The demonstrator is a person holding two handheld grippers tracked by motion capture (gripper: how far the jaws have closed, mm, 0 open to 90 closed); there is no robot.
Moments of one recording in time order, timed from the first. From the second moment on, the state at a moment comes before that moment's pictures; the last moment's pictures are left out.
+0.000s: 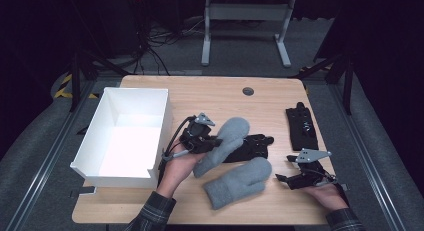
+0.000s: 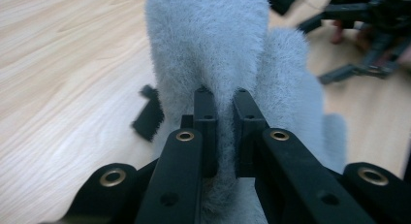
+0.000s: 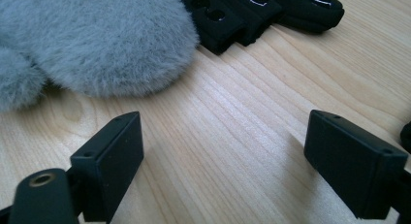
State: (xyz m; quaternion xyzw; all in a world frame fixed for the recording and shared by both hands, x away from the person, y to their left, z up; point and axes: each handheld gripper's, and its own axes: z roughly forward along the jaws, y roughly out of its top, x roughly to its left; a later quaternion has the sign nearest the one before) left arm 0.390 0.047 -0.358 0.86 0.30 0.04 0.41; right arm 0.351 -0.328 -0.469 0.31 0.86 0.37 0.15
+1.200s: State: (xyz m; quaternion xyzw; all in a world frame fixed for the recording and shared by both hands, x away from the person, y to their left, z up) left arm 0.345 -0.023 -0.396 0.91 0.23 -0.02 0.34; right arm 0.351 -0.328 -0.469 0.31 0.86 0.37 0.15
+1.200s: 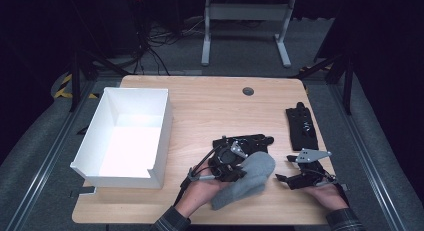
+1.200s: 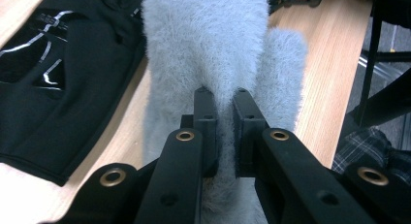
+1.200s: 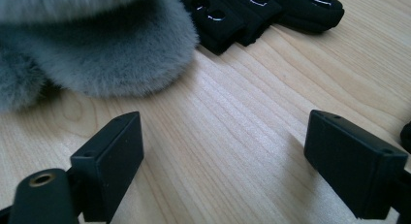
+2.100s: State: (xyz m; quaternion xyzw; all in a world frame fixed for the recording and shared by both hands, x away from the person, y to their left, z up) left arm 0.356 0.027 -0.392 0.89 0.24 0.02 0.38; right arm 0.349 -0.329 -0.468 0.33 0.86 0.37 0.15
